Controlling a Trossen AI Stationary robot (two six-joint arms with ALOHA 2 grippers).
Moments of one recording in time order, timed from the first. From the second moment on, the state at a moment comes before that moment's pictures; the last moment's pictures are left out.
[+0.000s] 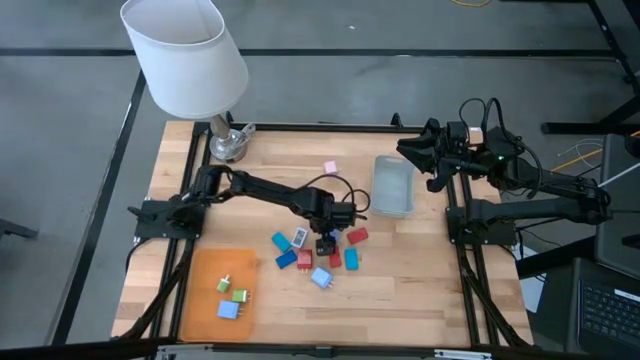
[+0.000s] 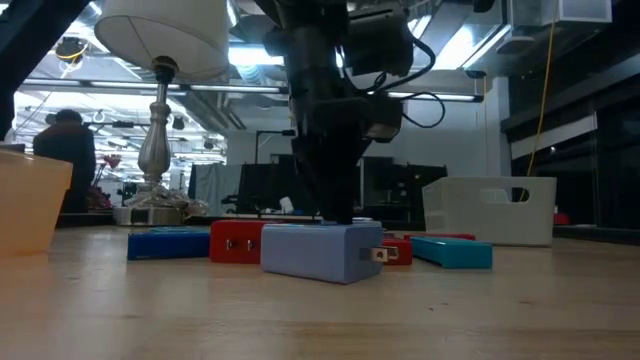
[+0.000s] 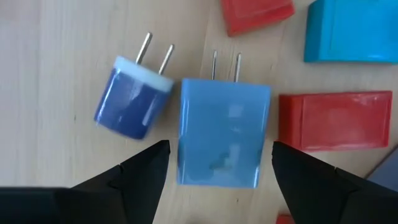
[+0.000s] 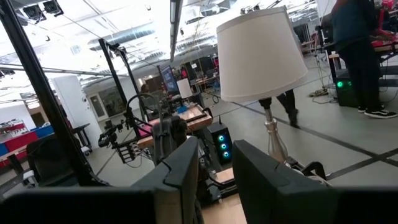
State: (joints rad) left arm -0.04 2.16 1.66 -0.82 0.03 -0.22; right arm -0.17 0.76 0.84 0.09 -0.04 0.34
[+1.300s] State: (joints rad) left arm -0.03 2.16 1.67 -0.80 0.08 -0.24; right arm -0.17 0.76 0.84 0.09 -0.04 0.33
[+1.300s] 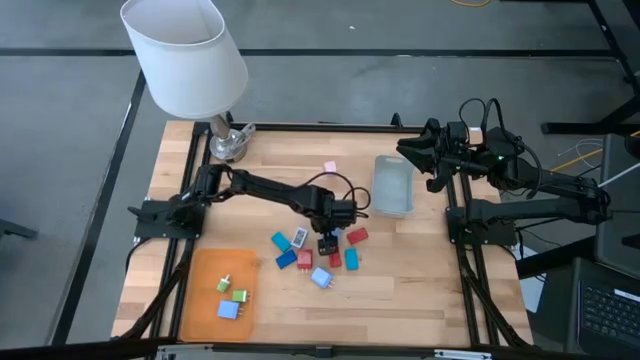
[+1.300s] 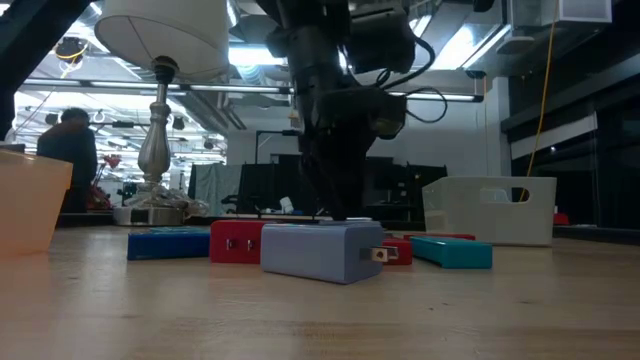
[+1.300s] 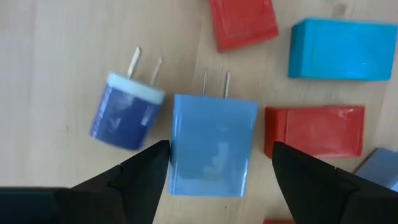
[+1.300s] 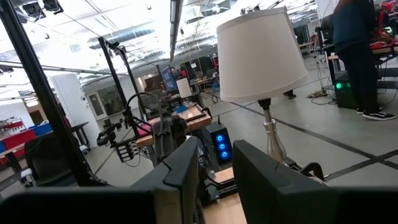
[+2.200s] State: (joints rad) left arm -0.03 2.16 1.56 -0.72 0.08 -0.30; right arm -0.17 0.77 0.84 0.09 -0.04 0.33
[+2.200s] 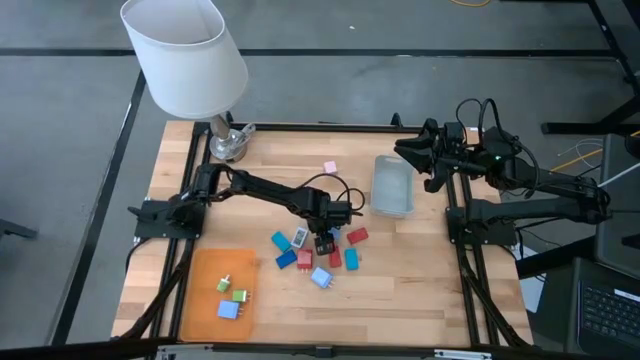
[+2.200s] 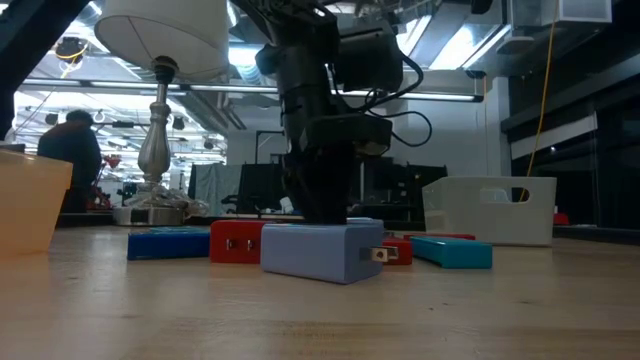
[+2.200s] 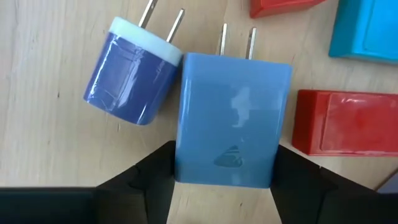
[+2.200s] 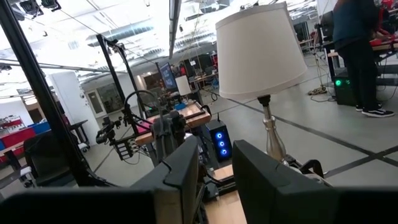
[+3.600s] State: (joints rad) left arm -0.30 1.28 1.45 -1.12 -0.10 -0.48; right arm -0.17 0.77 0.84 0.12 -0.04 0.42
